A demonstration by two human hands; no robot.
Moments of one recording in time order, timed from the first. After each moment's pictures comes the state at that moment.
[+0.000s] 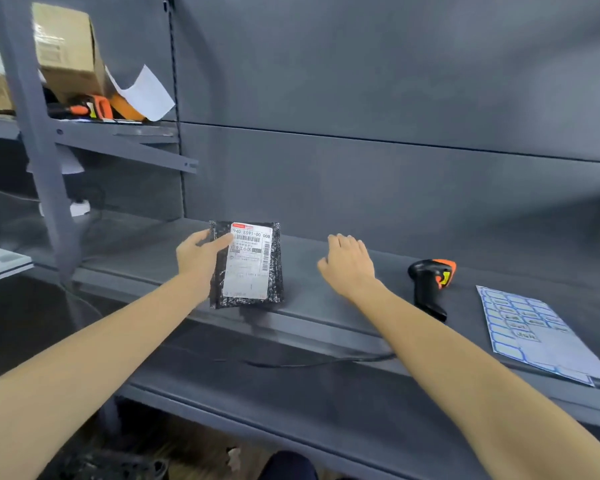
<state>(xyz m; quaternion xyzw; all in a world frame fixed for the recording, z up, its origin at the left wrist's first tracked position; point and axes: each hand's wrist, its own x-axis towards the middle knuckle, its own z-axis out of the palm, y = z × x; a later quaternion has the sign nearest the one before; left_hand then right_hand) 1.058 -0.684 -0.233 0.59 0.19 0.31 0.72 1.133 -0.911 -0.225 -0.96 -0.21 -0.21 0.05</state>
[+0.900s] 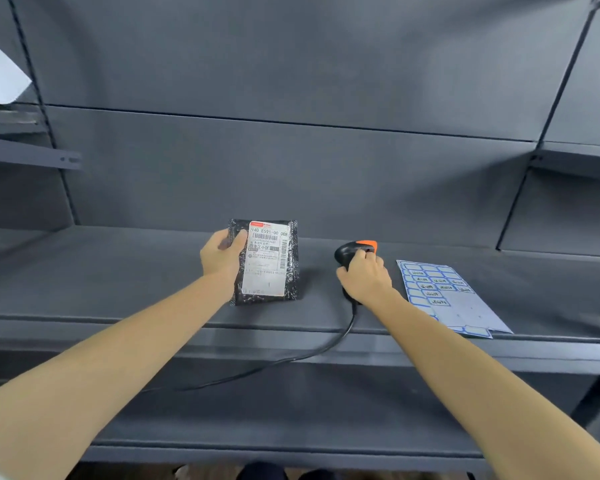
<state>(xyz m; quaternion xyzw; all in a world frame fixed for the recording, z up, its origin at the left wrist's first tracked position) 1.155 -0.822 -0.246 0.62 0.12 0.26 0.73 1.163 -1.048 -0.253 -0.98 0.05 -0.15 0.14</state>
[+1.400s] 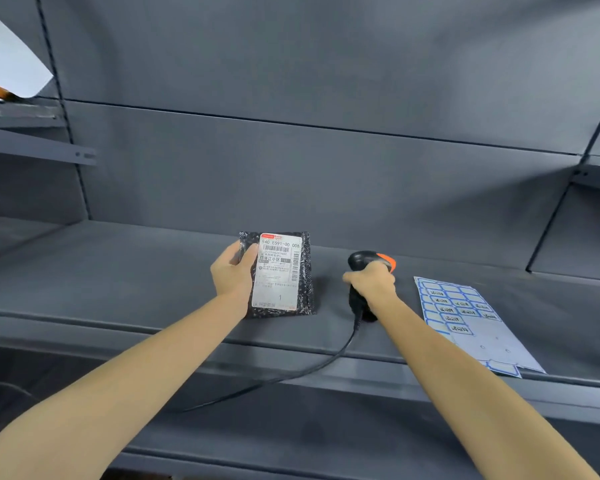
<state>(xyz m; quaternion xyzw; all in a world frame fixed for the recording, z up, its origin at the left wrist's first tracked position) 1.167 -0.839 -0.264 0.58 0.11 0.30 0.75 1.209 -1.045 -0.249 -0.89 0.16 -0.07 0.41</state>
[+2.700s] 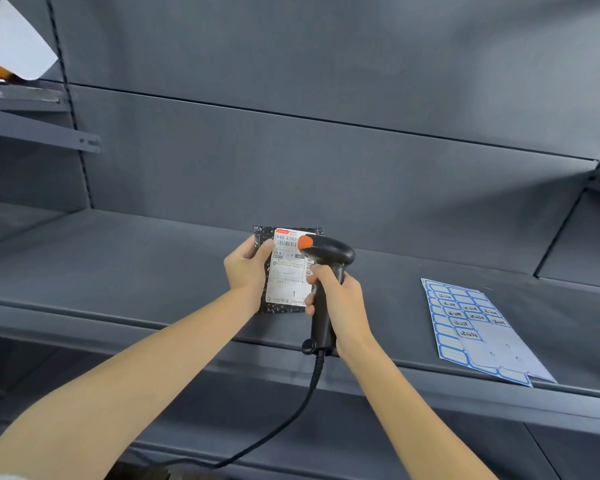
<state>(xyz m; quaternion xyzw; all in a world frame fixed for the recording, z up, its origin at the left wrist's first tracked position) 1.165 -0.847 -0.258 0.57 0.09 0.25 0.77 1.116 -0.982 -0.250 -0.66 -0.03 0.00 0.75</state>
